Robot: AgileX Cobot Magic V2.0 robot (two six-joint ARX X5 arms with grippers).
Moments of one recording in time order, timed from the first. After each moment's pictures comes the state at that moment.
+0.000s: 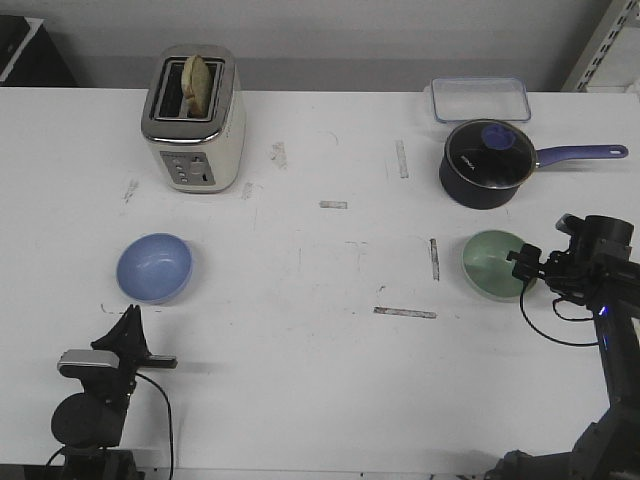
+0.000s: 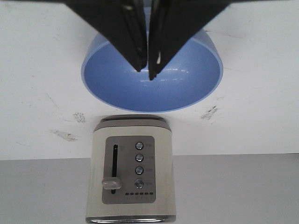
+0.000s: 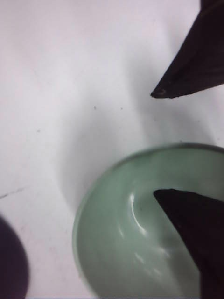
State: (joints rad) left arm -0.03 0.01 0.03 0.10 -0.03 0.02; right arm -0.34 1.51 1.10 -0.68 -0.22 0.15
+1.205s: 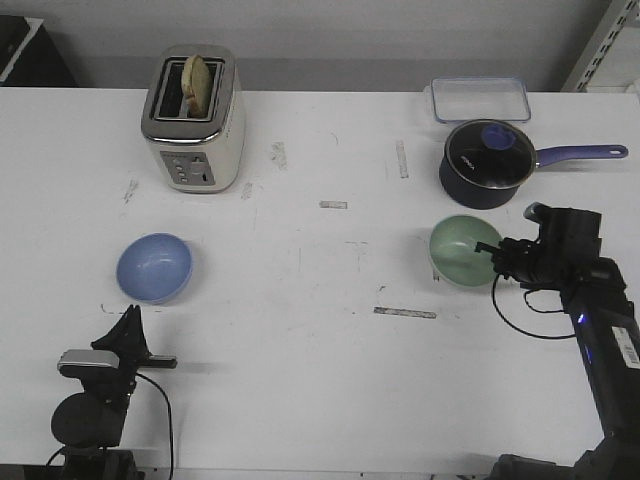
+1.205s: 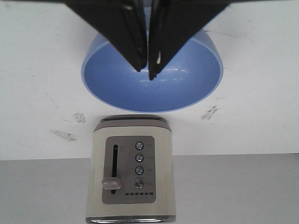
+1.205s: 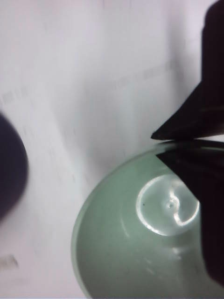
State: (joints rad) left arm -0.03 0.01 0.03 0.10 -0.03 0.02; right arm -0.17 1.42 1.10 -0.65 -0.32 0.25
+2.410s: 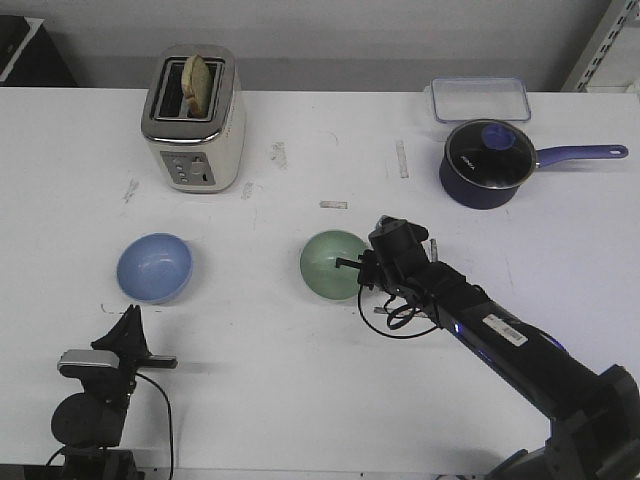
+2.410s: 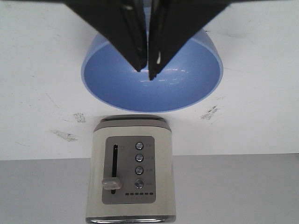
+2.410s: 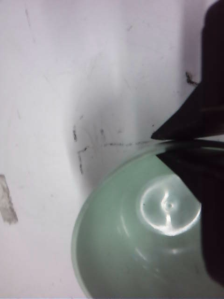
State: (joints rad) left arm -0.03 0.01 0.03 0.10 -0.03 0.02; right arm 0.54 1.59 1.10 -0.42 0.00 0.76
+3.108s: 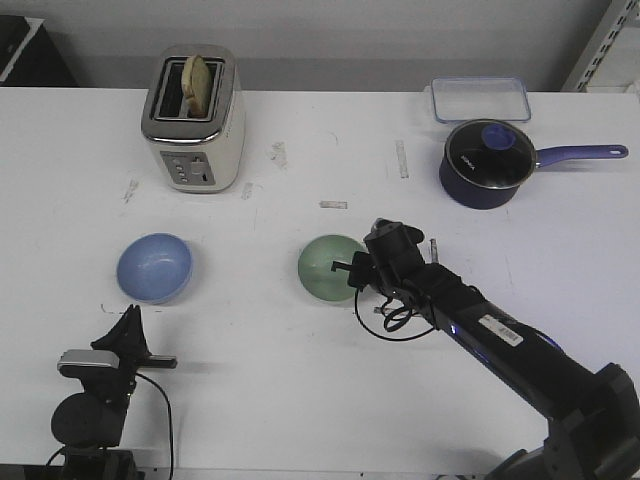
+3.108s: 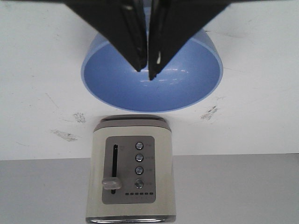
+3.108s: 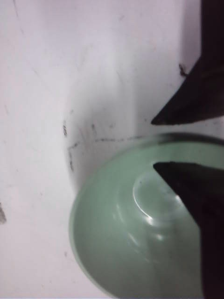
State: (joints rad) left arm -0.03 0.01 0.03 0.10 -0.03 0.02; right arm 0.56 1.60 1.10 -0.43 0.00 0.76
